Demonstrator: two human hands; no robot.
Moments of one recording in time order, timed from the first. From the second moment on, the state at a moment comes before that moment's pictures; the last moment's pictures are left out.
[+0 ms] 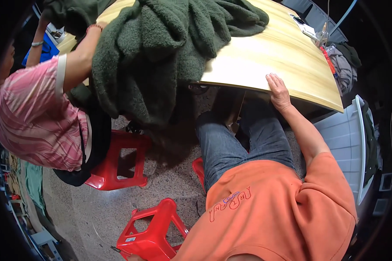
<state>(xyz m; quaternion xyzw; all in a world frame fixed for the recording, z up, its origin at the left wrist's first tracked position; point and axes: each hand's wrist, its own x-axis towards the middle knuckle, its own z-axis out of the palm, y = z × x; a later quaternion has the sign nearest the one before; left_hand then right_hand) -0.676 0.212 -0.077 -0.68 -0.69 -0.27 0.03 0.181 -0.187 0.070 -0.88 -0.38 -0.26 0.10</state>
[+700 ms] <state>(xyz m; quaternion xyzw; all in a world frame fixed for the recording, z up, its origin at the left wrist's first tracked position) -0.306 0.056 0.262 -0.93 -0.35 0.03 -0.15 0.106 -0.106 0.137 -0.75 -0.58 0.05 0.31</state>
